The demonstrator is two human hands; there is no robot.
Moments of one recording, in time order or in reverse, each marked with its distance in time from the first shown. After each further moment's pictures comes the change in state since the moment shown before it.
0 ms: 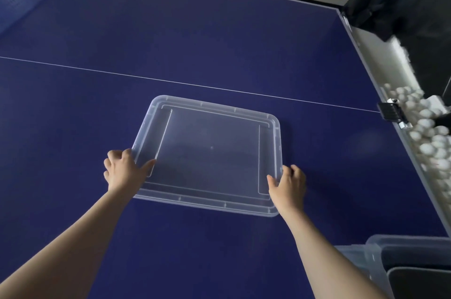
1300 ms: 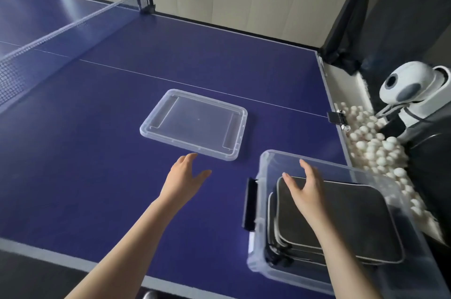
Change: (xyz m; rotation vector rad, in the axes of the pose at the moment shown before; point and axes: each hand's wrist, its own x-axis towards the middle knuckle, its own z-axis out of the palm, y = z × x) left_hand -0.377 0.063 -0.021 -0.210 -0.077 0.334; right_hand -0.172 0.178 -0.214 0.492 0.078 -0.340
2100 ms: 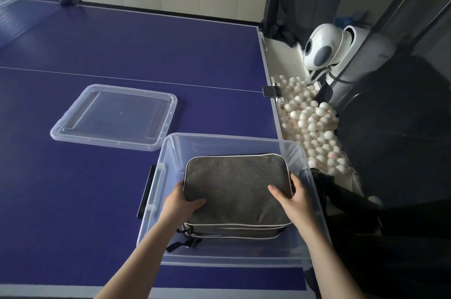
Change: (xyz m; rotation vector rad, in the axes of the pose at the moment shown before) left_hand -0.067 0.115 0.191 -0.110 -0.279 -0.273; right_hand -0.016 0.181 -0.141 0.239 -0.080 0.364
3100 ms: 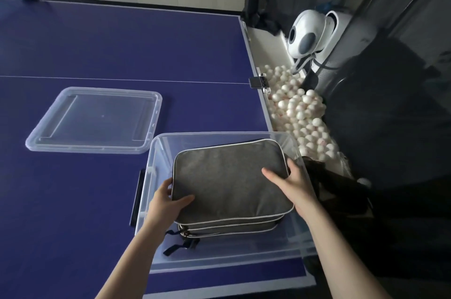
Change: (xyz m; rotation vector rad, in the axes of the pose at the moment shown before) left_hand -0.003 0.000 -0.017 -0.364 -0.054 -0.018; right_hand 0.007 -0.027 -0.010 0.185 -0.056 -0.001
